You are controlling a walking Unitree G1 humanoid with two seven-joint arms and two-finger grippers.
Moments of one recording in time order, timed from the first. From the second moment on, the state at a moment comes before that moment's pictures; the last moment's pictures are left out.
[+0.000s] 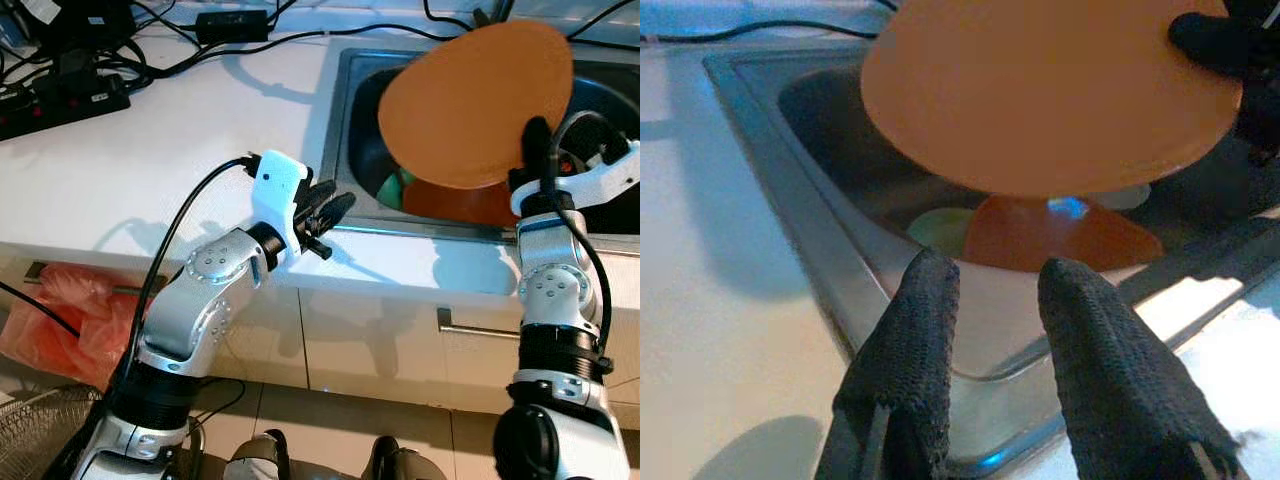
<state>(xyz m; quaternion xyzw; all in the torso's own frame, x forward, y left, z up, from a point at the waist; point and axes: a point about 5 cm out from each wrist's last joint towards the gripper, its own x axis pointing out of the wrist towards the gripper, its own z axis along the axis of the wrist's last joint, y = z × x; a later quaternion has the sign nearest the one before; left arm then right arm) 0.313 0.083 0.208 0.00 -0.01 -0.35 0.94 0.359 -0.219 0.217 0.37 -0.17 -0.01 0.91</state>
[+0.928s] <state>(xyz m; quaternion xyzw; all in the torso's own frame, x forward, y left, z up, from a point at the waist) 0.309 0.076 0.200 0.02 0.00 -0.37 0.93 0.378 -0.189 0.193 0.15 -0.08 0.04 0.98</state>
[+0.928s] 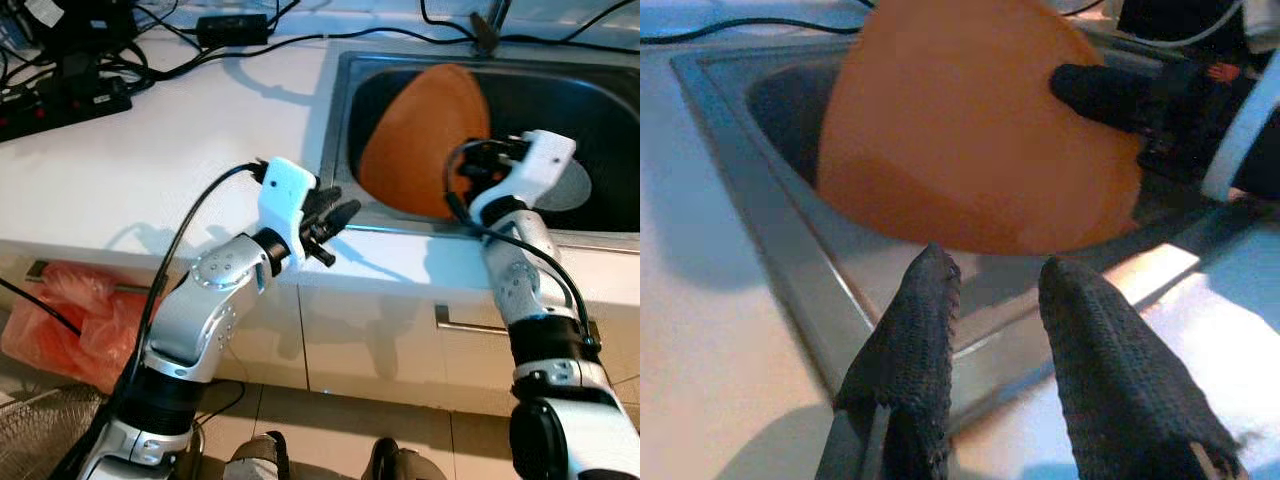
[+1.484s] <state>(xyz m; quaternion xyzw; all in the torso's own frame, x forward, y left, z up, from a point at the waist) 0.305 0.071 0.196 0.02 0.00 -0.39 0.92 0.384 -0.182 0.202 0.11 -0.08 0.07 0.99</state>
